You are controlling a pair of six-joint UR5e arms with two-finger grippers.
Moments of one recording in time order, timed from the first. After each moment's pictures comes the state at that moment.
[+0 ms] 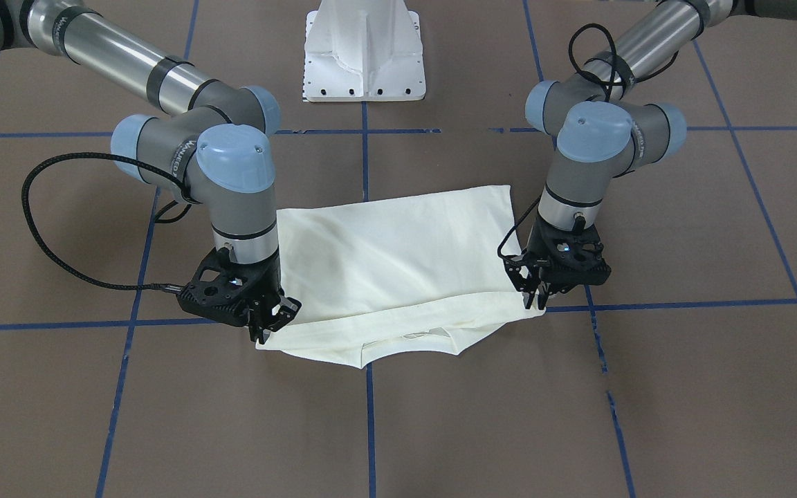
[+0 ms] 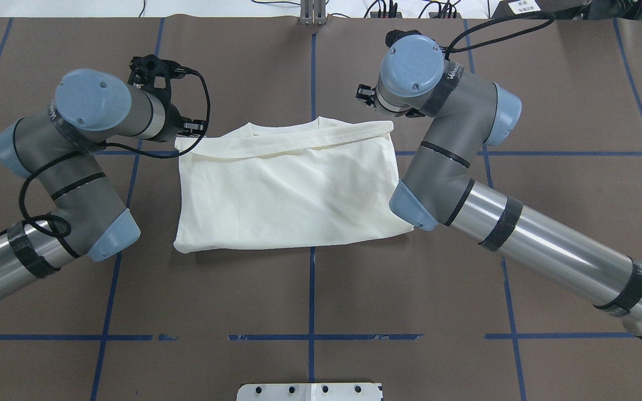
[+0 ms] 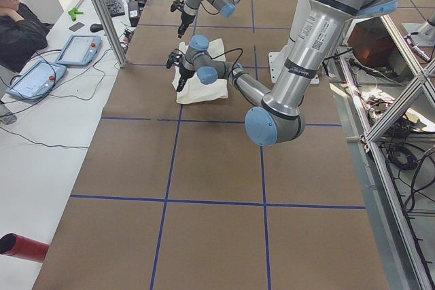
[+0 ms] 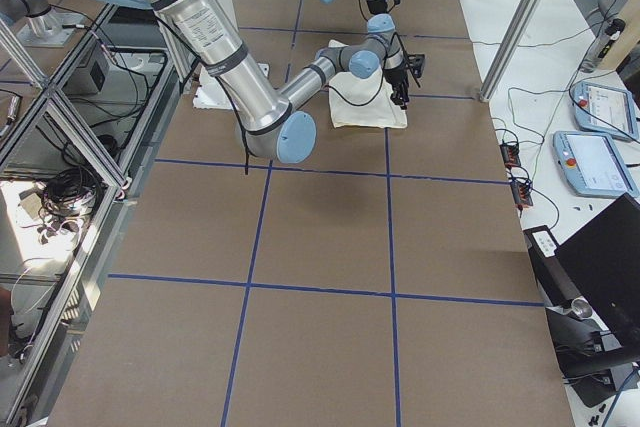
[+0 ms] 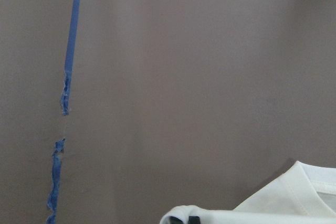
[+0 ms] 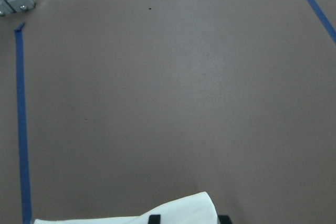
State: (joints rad) left arm -0.74 -2.05 -1.59 -2.03 -1.76 -0.93; right arm 0.72 -0.82 1.42 -1.37 1.66 1.32
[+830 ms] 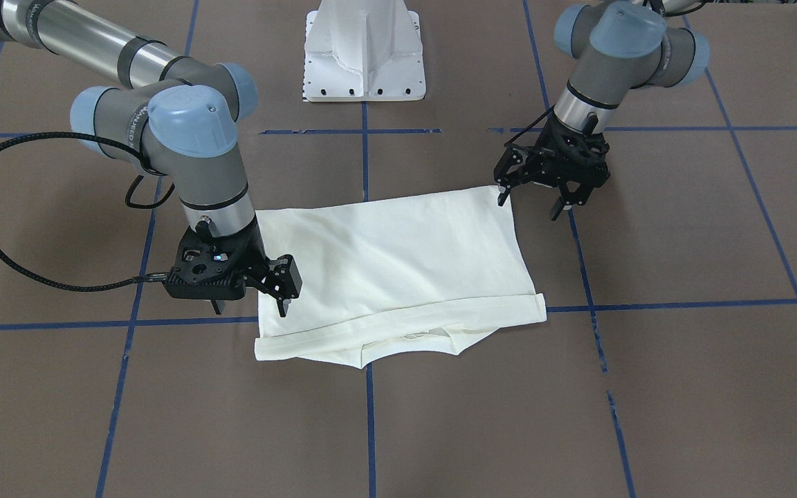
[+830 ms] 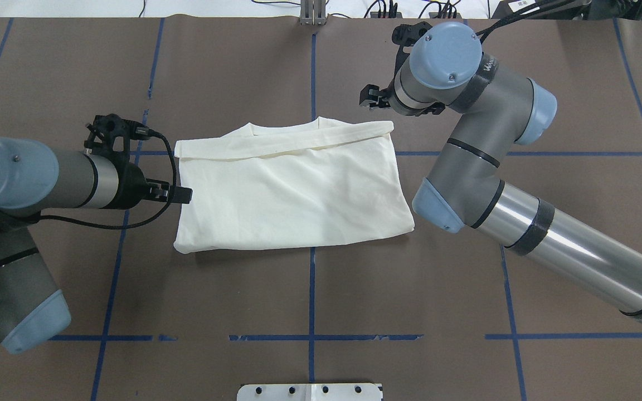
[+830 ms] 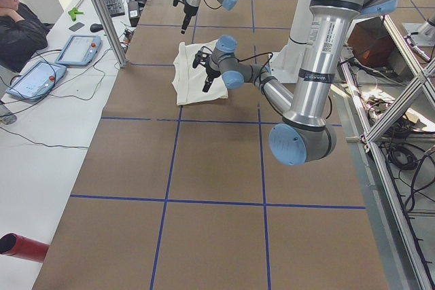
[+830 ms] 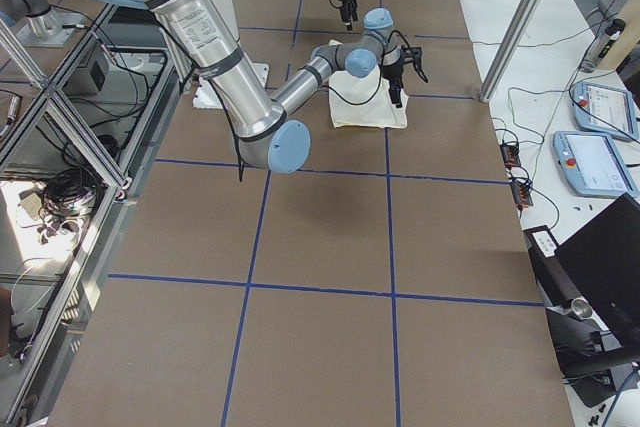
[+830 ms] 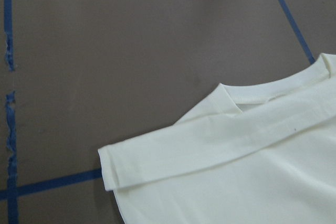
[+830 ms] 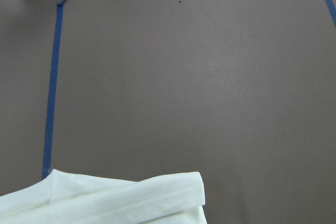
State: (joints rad) left arm -0.61 -1.77 -1.93 -2.05 -1.78 -0.99; right arm 0.74 -0.89 1.53 -1.37 1.73 1.18
